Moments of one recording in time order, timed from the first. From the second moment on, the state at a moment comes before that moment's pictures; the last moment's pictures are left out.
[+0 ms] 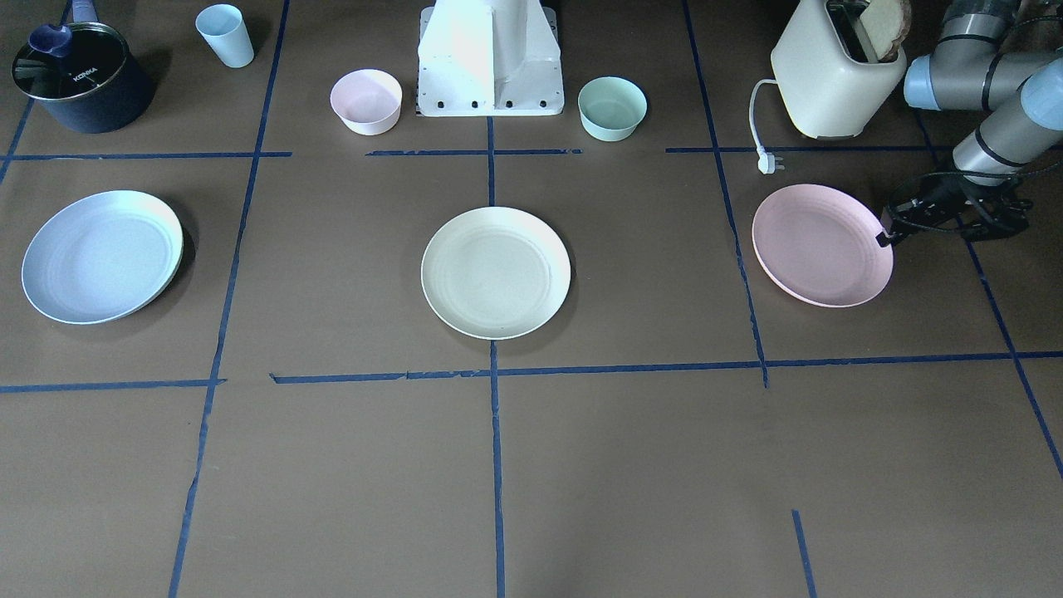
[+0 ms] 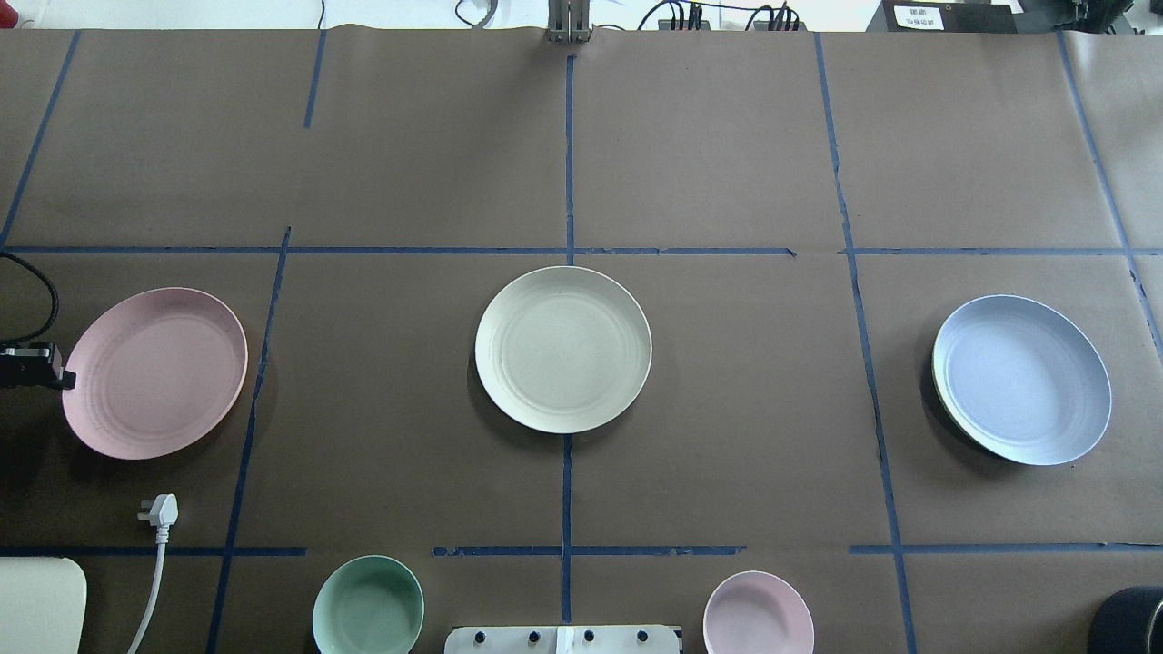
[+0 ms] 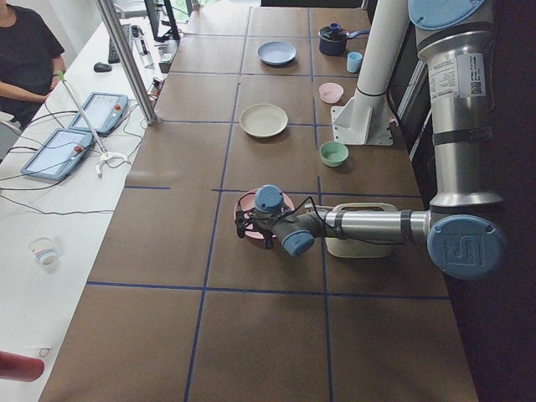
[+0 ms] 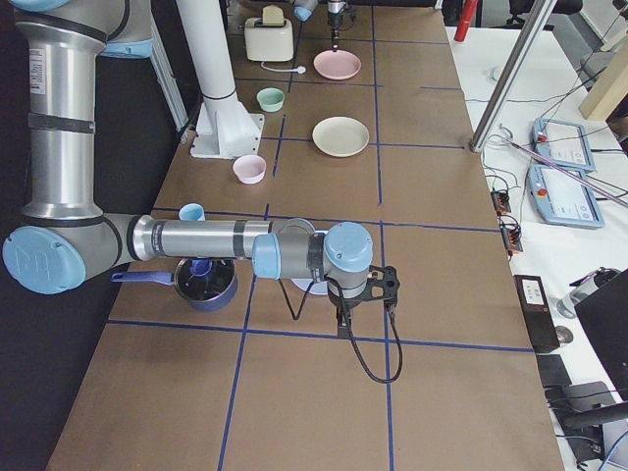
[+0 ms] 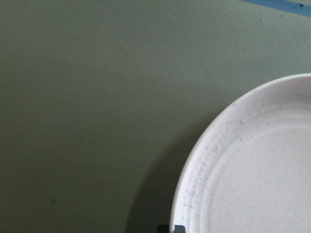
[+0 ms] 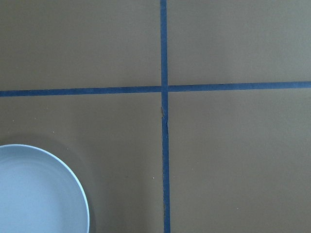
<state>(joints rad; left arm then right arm) -0.97 -1.40 -1.60 -2.42 -2.29 -1.04 1.60 -1.66 1.70 -1.56 2.39 0.04</state>
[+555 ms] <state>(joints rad) -1.11 -1.43 -1.63 -2.36 -2.50 -1.04 1.60 -1.66 1.70 -1.57 2.39 0.04</state>
